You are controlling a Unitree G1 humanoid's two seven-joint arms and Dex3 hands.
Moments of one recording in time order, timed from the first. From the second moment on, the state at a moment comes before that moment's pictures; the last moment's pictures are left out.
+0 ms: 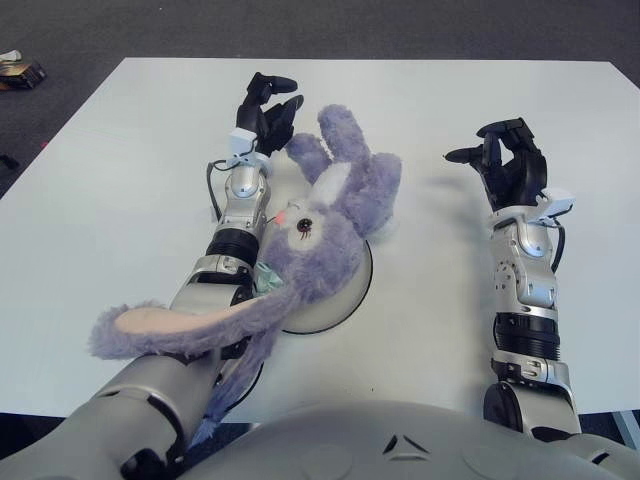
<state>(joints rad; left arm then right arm) -0.72 0.08 0.15 0.87 -0.08 -0.58 0.00 -0.25 -0.05 -0.24 0.02 0.19 -0.05 0.00</state>
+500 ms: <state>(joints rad) -0.66 0.10 0.18 0.86 -0.08 -0.58 0.00 -0.24 -0.04 -0.23 0.02 0.18 -0.03 -0.02</state>
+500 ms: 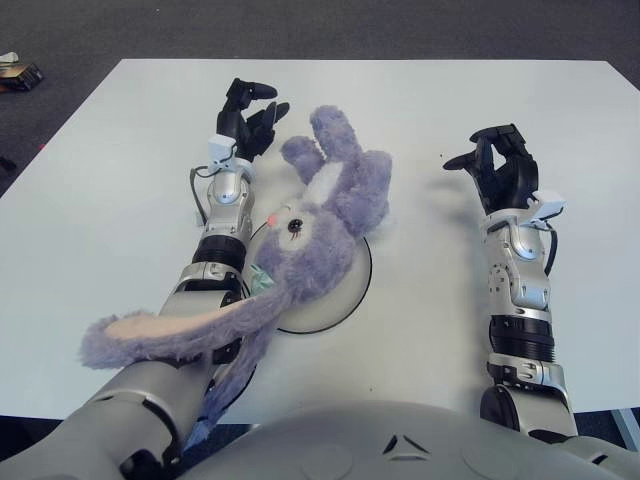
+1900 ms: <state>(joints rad) -0.60 0.10 0.20 0.82 -0.11 -0.60 0.00 -0.24 -0.09 -0.16 0.02 0.07 0.12 -0.05</state>
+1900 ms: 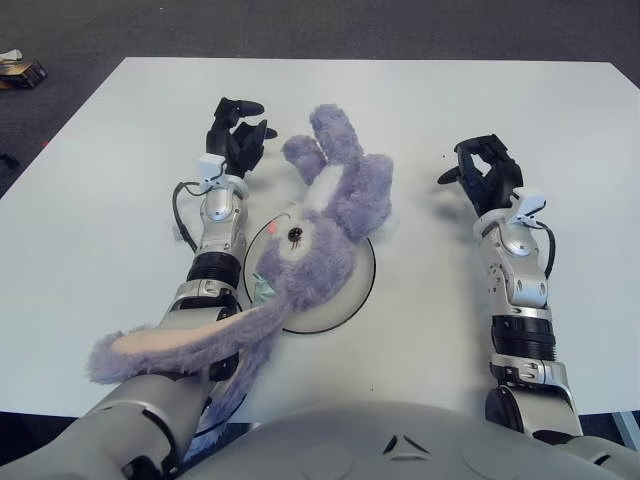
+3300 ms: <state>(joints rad) -0.55 0.10 0.19 0.82 -0.10 -0.59 -0.02 -0.31 -0.09 -0.17 0.22 0.04 0.06 -0.14</state>
